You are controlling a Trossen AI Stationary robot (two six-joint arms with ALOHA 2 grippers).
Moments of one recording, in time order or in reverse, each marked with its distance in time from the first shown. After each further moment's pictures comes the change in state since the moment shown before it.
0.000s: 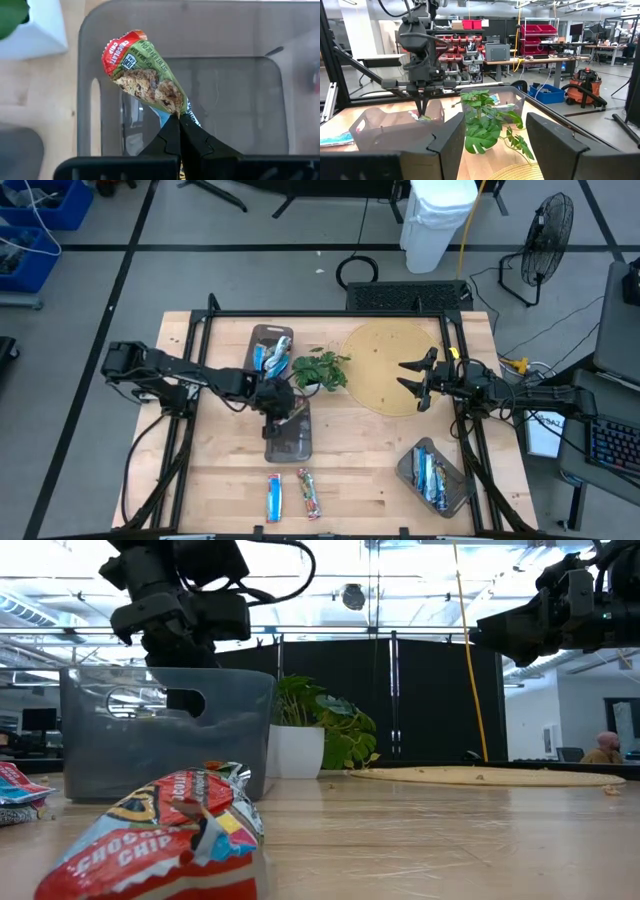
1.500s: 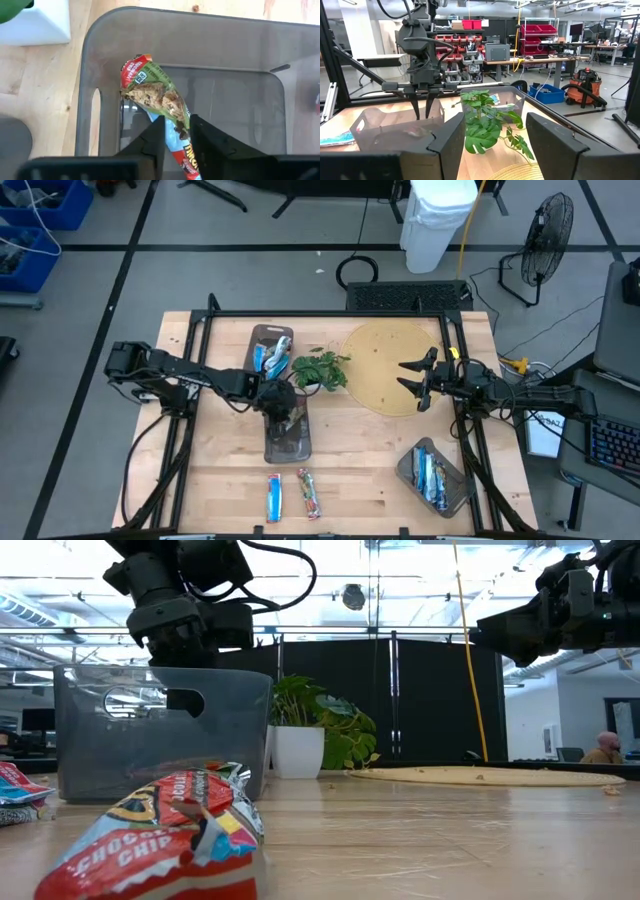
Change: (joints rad) left arm 0.001 0.029 0.000 0.028 -0.004 -0.111; right arm 0.000 0.000 0.000 0.000 0.000 0.000
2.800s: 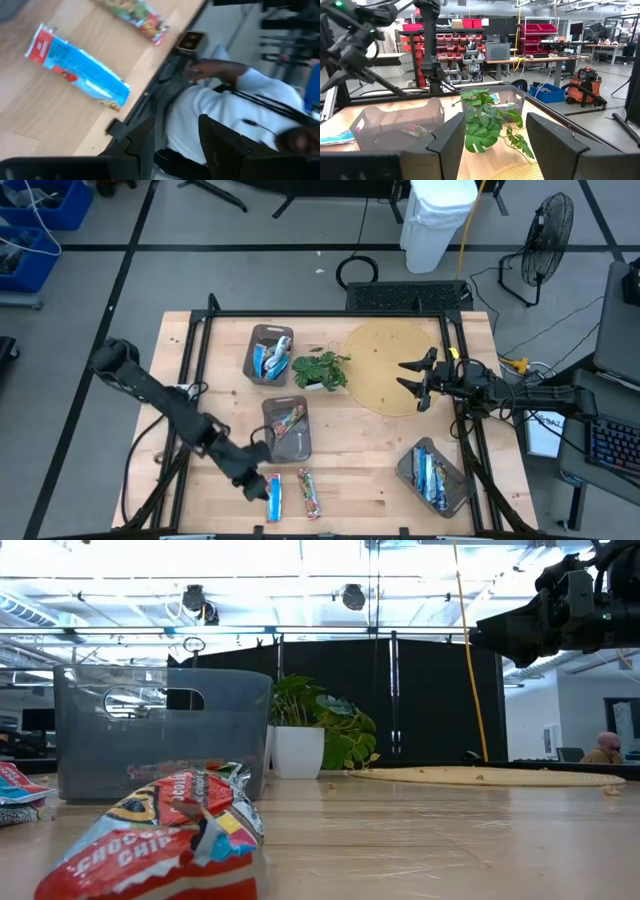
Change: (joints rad) left arm -0.584 -0.120 0.049 0.207 0.085 -1.270; right arm 0.000 0.006 0.000 0.000 0.000 0.000
